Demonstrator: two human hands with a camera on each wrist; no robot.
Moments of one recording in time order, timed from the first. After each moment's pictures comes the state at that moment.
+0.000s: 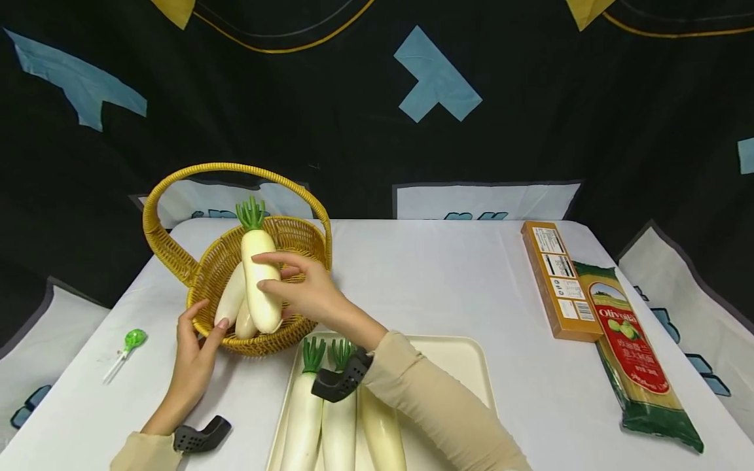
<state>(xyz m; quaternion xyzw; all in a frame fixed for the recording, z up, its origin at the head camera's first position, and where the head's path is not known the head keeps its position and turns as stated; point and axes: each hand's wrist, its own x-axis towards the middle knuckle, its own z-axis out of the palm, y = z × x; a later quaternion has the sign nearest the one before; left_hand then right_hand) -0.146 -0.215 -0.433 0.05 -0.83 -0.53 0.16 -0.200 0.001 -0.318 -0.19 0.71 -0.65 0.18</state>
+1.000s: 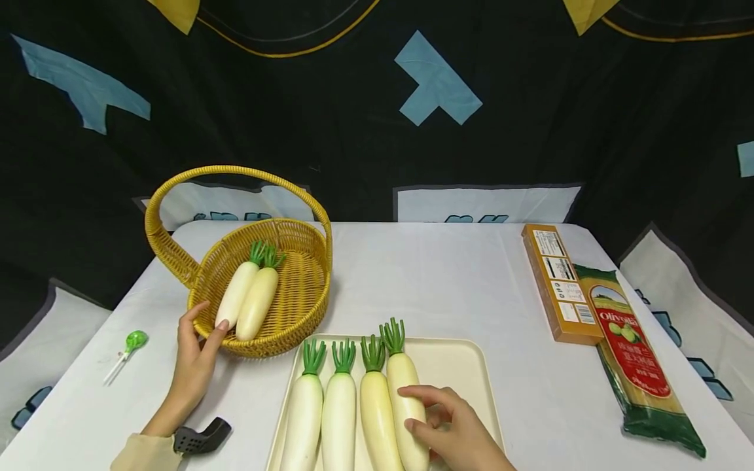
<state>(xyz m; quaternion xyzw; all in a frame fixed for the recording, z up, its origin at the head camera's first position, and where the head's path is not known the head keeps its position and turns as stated) -0.145 -0.214 -0.433 0.06 -0.84 -0.52 0.16 -0.065 0.176 -0.404 -0.09 0.77 -0.60 0.20</state>
